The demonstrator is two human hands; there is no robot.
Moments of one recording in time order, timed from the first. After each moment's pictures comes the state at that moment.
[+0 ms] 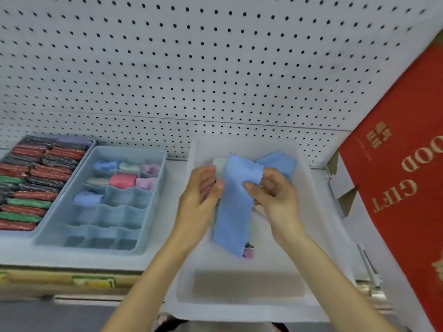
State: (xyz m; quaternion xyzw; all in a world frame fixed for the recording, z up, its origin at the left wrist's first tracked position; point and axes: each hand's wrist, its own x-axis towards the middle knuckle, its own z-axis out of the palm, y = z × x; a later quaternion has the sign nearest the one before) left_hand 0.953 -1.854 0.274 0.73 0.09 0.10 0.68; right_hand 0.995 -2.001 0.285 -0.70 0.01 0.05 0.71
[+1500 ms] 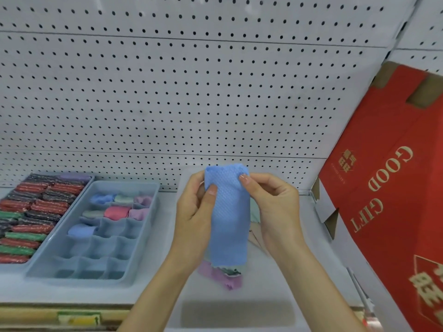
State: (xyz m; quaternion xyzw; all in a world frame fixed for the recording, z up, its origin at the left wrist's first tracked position) left_hand 0.940 -1.898 0.340 0.65 0.03 0.19 0.73; right_hand 0.973 -2.013 0.363 -0.59 0.00 0.00 0.81
